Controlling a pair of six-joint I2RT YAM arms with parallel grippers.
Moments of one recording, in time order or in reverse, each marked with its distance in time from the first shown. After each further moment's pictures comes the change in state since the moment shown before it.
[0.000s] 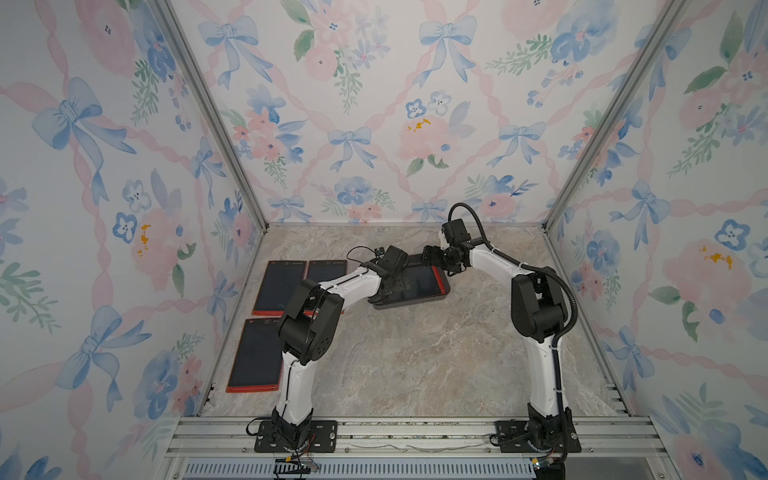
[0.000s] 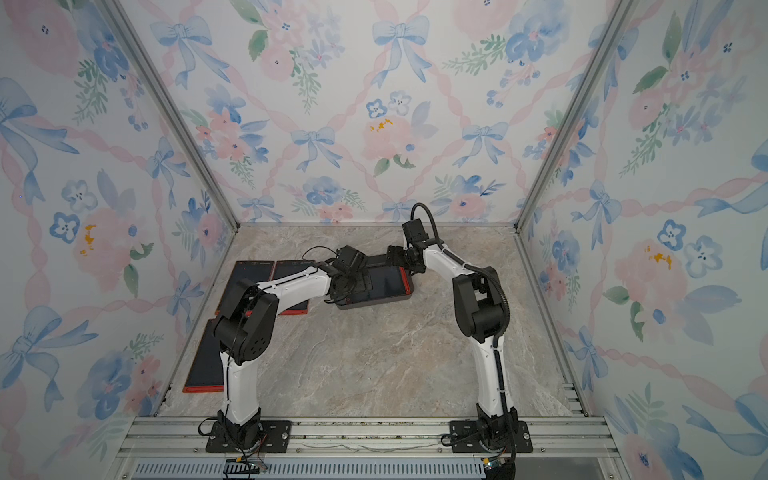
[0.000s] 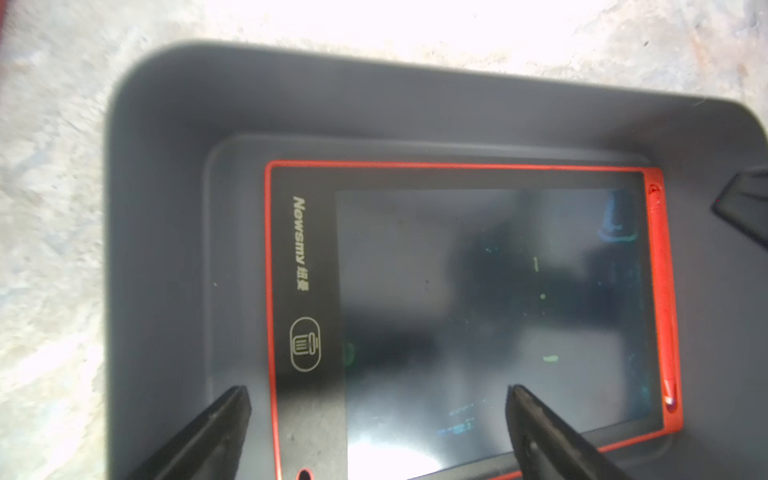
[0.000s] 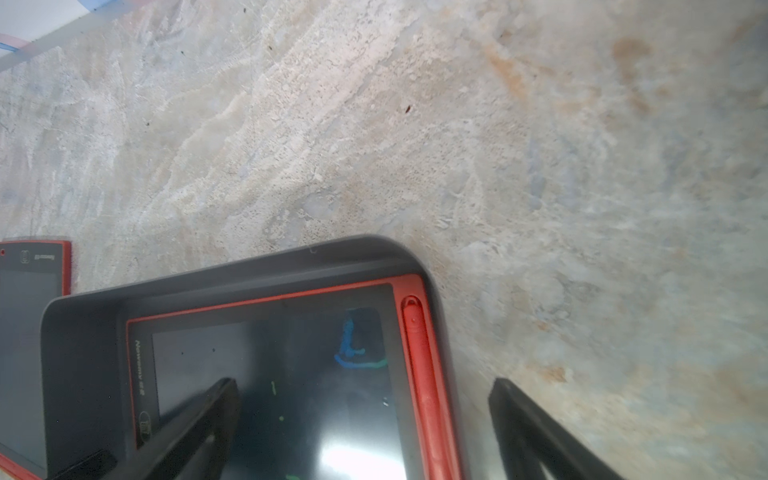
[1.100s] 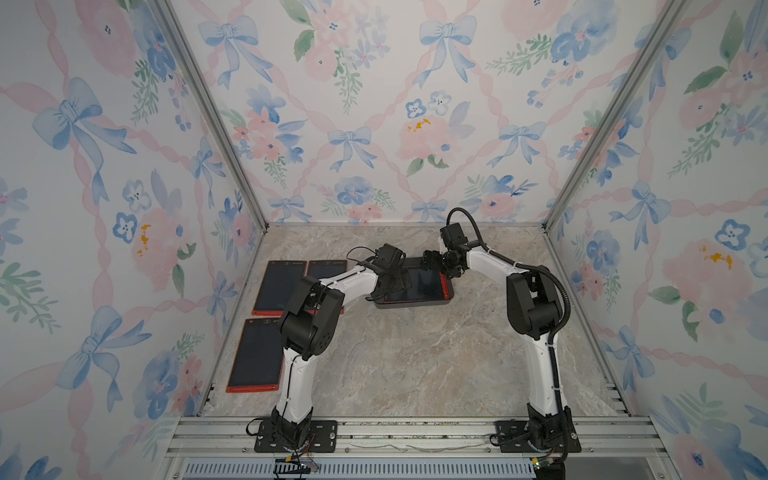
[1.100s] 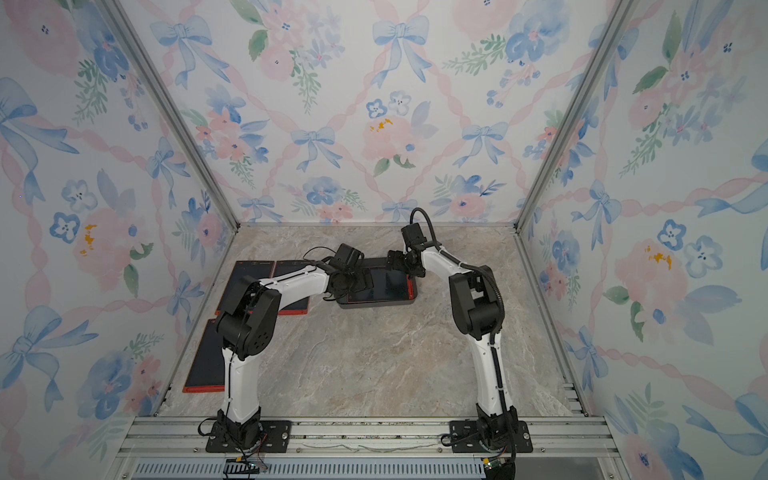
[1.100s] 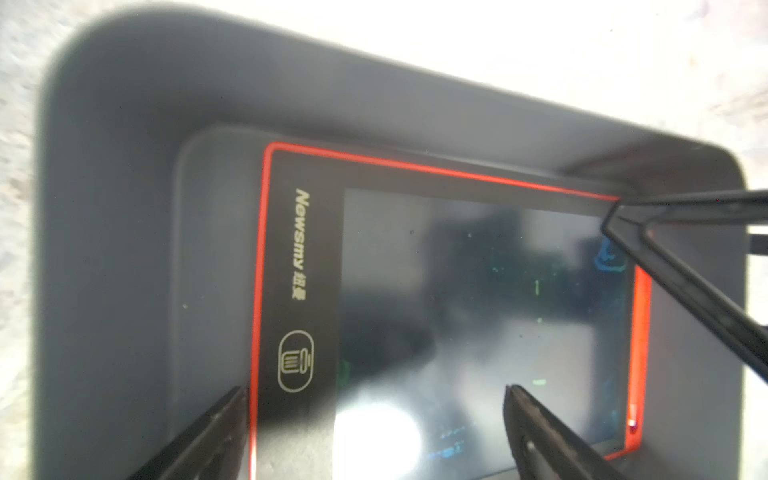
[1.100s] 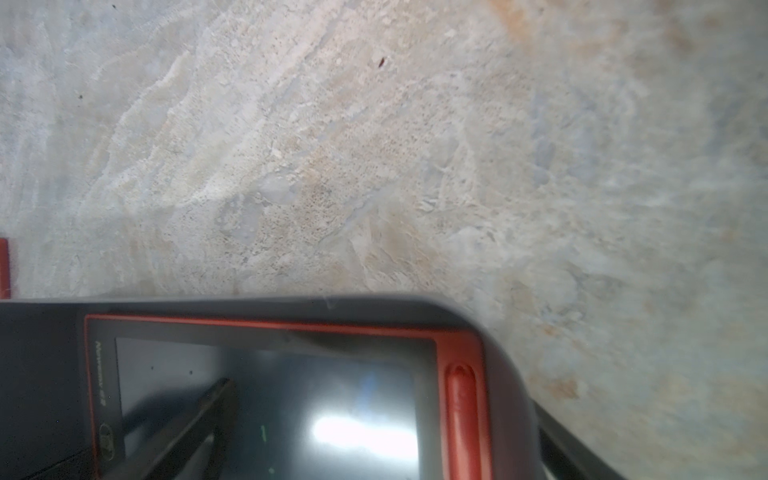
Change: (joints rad) left arm 0.050 0.026 -0.023 0.104 0.195 0.013; right arm 0.000 0.044 0.005 -0.008 0.007 0.005
